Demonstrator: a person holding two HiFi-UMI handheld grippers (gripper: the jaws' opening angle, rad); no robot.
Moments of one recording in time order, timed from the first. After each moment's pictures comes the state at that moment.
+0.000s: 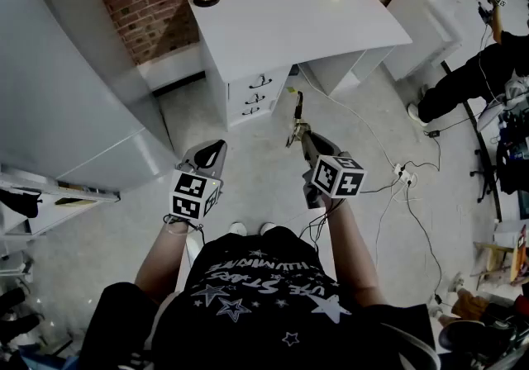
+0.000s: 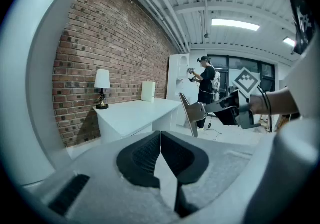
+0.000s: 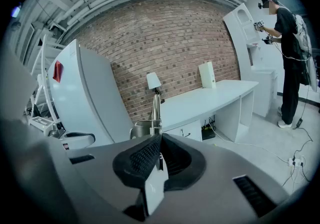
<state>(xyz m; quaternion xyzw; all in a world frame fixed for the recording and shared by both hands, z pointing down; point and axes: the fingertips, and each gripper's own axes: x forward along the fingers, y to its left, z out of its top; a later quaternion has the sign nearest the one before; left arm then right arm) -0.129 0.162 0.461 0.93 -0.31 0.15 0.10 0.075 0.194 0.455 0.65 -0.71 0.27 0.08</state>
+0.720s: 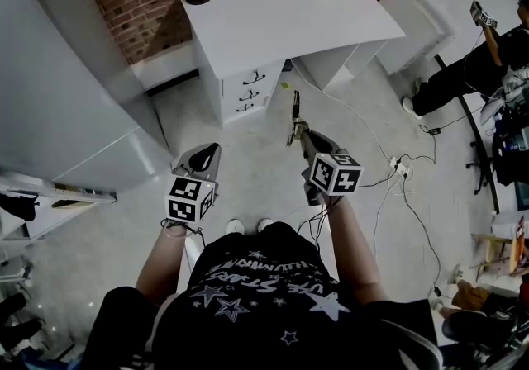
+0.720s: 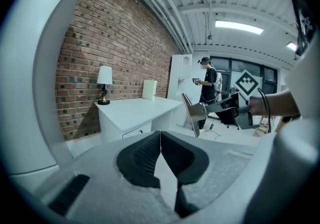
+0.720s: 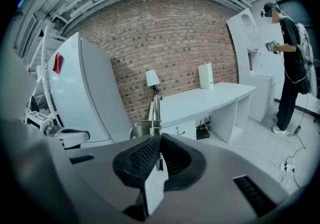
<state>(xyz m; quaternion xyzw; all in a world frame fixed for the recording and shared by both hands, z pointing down) -0.137 0.175 0.472 0.93 -0.32 0.15 0.12 0.081 0.205 0.460 0.66 -0.70 0.26 0.11</state>
